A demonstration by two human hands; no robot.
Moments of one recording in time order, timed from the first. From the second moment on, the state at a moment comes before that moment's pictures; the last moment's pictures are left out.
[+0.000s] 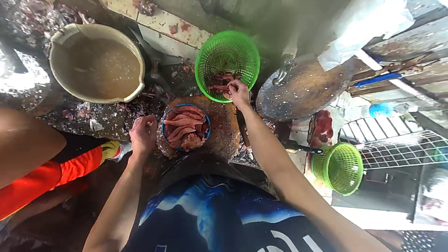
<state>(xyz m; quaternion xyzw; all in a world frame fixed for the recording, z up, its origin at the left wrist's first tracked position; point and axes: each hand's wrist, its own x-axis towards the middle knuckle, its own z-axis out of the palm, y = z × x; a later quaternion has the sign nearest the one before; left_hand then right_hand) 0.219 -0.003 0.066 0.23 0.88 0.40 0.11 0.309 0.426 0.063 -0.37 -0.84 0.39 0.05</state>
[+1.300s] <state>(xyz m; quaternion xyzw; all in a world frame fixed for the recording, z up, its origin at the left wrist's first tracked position) 0.240 0.138 0.089 0.33 0.58 0.54 0.51 0.431 0.279 0.160 -0.34 -0.81 0.48 0.09</state>
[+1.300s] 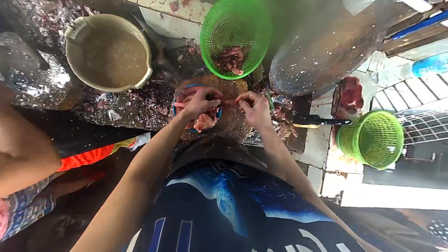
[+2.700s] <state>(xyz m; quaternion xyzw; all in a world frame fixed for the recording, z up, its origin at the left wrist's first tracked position) 0.257 0.122 0.162 0.40 0.81 0.30 0.30 0.362 0.356 0.069 -0.45 -0.83 0.30 0.12</state>
